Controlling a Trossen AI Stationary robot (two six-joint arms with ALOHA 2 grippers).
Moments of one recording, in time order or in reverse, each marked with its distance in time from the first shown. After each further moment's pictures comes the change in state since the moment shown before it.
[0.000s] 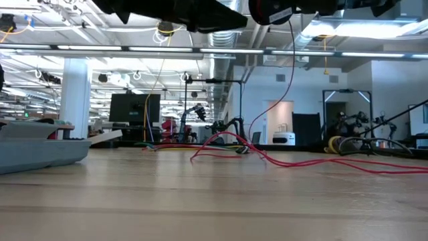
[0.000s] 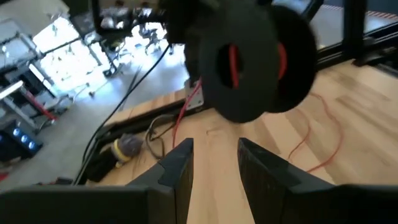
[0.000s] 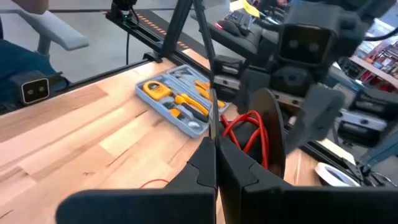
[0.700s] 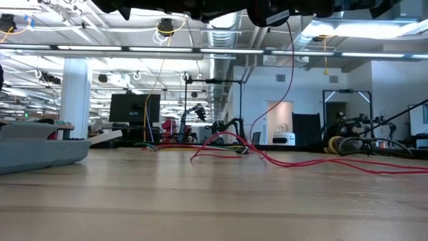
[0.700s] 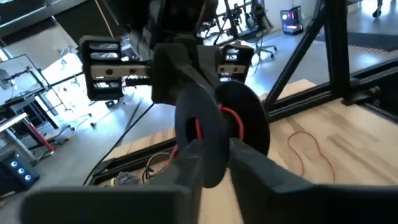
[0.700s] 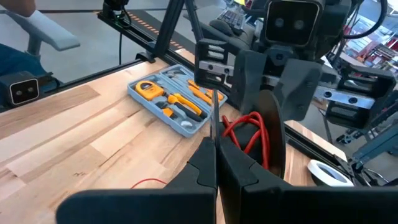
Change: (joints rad) left arm -0.034 0.012 -0.001 0.125 -0.009 0.003; right arm -0.020 0.000 0.000 0.012 -0.003 0.001
